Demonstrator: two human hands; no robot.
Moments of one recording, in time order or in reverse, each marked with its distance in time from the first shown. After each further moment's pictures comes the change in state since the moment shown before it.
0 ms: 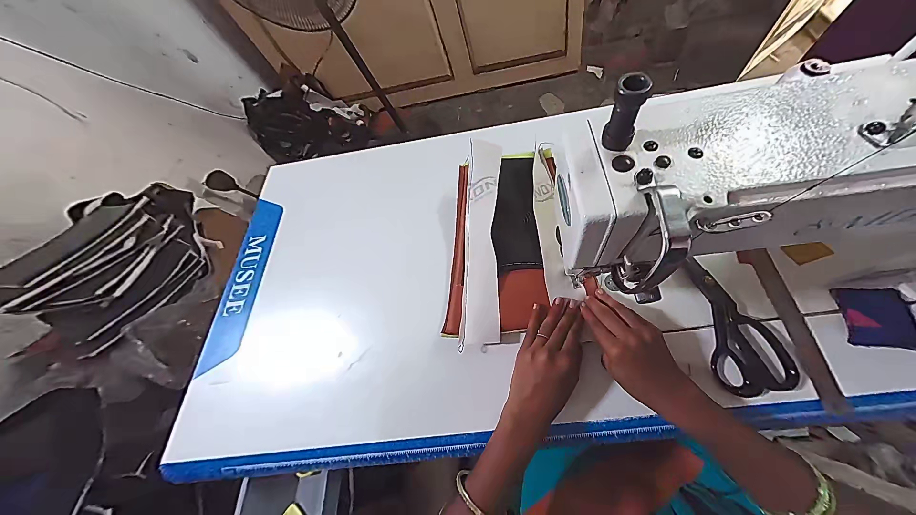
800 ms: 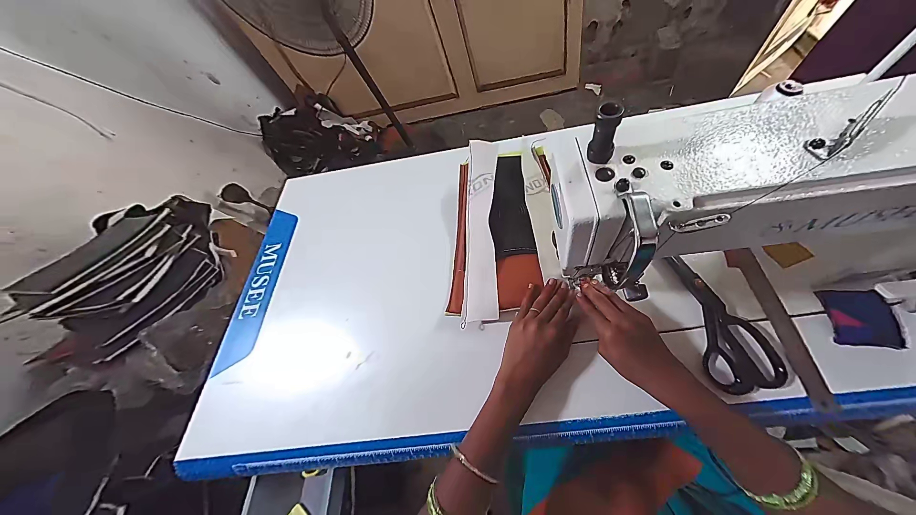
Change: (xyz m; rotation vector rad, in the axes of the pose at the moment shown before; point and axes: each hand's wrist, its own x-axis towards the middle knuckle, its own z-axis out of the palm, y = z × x) left_hand 0.023 -0.025 0.002 -0.035 -0.040 0.049; right_hand 0.010 0.009 0.005 0.062 -0.032 0.049
